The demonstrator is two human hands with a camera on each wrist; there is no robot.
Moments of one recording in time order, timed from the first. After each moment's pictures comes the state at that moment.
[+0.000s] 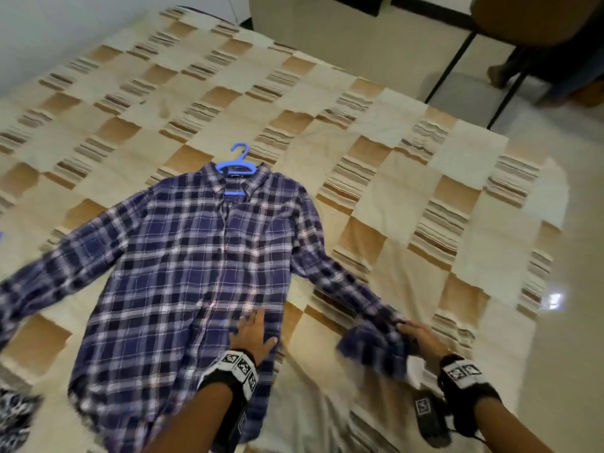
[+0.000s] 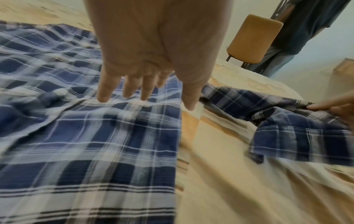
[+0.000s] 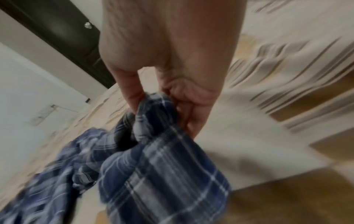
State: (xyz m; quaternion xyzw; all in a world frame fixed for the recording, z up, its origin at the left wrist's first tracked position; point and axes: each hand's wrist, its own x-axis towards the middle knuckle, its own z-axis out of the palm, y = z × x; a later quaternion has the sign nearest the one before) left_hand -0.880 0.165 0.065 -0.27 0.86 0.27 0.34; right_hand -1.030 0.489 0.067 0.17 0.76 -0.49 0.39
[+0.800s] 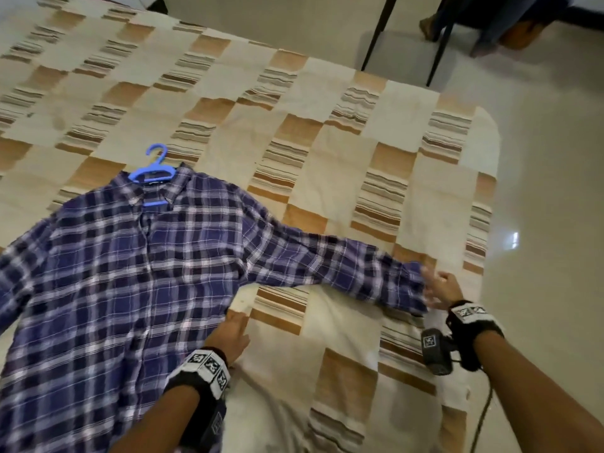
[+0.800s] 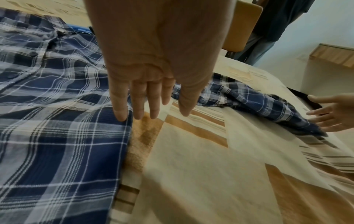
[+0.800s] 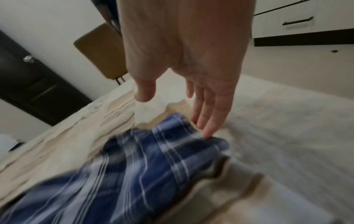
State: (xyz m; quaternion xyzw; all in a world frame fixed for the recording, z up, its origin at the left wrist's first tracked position) left_hand -0.943 0.212 0.043 -0.17 0.89 0.23 0.36; right_hand -1.127 0.632 0.020 0.35 0.76 -0.49 0.24
